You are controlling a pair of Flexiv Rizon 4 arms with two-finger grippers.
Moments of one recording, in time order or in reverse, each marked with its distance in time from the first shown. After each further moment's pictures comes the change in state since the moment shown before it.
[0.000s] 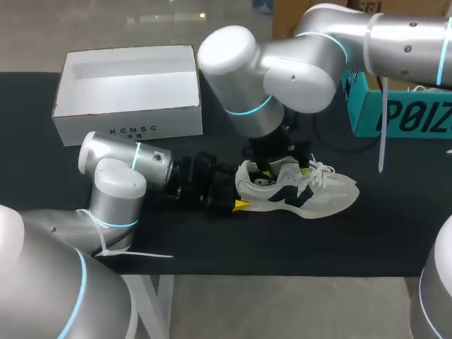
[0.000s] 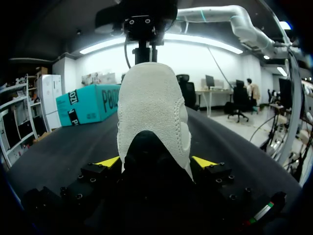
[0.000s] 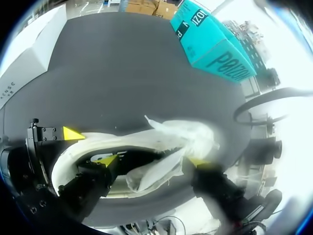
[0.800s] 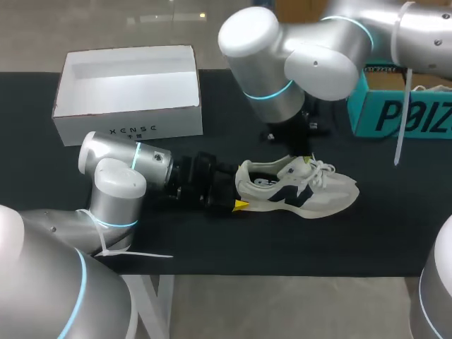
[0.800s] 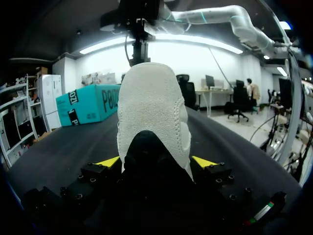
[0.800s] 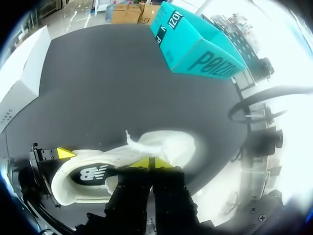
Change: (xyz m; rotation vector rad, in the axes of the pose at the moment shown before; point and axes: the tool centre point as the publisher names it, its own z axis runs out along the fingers) left arm 0.000 0.000 0.000 0.000 0.000 0.000; right arm -0.043 0.024 -0.013 -0.023 -0.004 0.108
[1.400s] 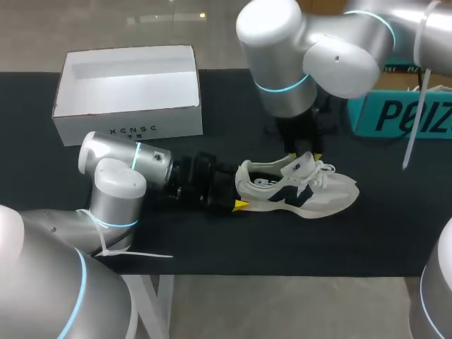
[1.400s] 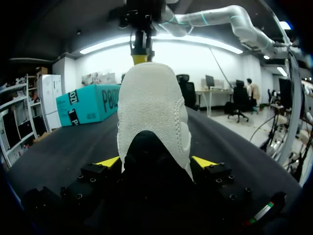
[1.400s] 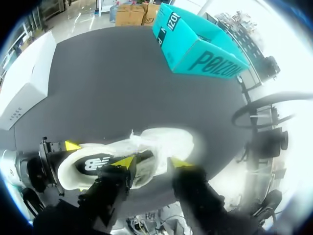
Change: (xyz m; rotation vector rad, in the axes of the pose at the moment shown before) left arm 0.000 0.000 0.000 0.000 0.000 0.000; right arm -0.006 -0.009 -0.019 0.007 0.081 -0.021
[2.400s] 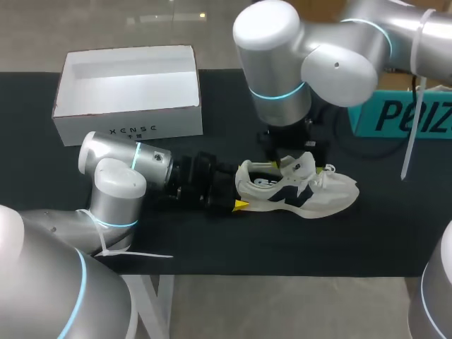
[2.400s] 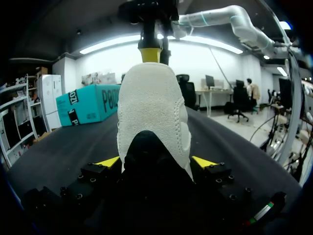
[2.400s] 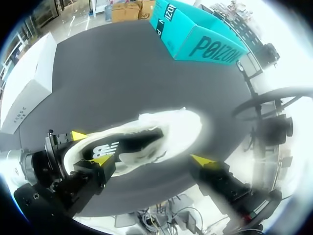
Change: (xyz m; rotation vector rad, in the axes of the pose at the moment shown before) left arm 0.000 0.000 0.000 0.000 0.000 0.000; right arm 0.013 -0.030 -0.003 0.050 0.042 0.085
